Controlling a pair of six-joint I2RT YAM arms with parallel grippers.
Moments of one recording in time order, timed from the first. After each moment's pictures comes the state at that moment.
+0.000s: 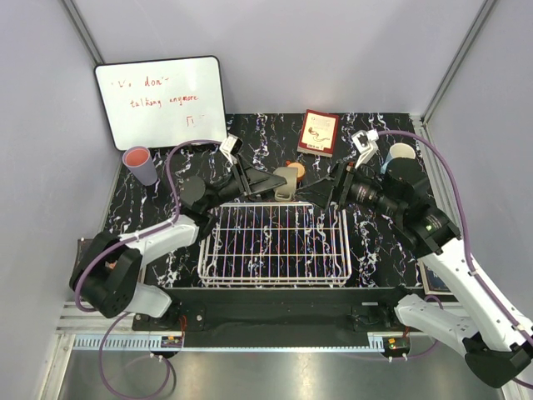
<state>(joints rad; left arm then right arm) -0.58 1.39 0.70 1.14 0.69 -1.55 0.58 0.91 1.11 -0.33 -0.44 0.69</state>
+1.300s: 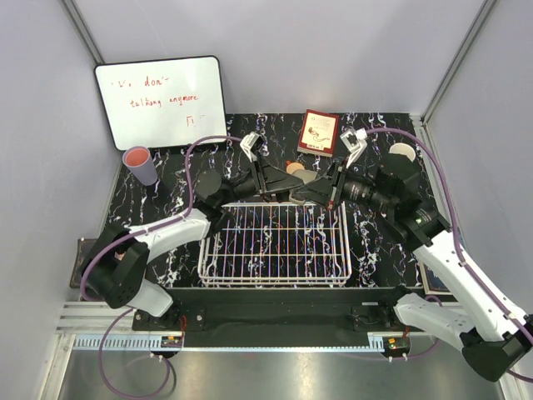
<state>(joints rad) -0.67 1.47 0.81 1.09 0.69 -1.60 0.57 0.97 1.09 -0.24 -0.54 0.62</state>
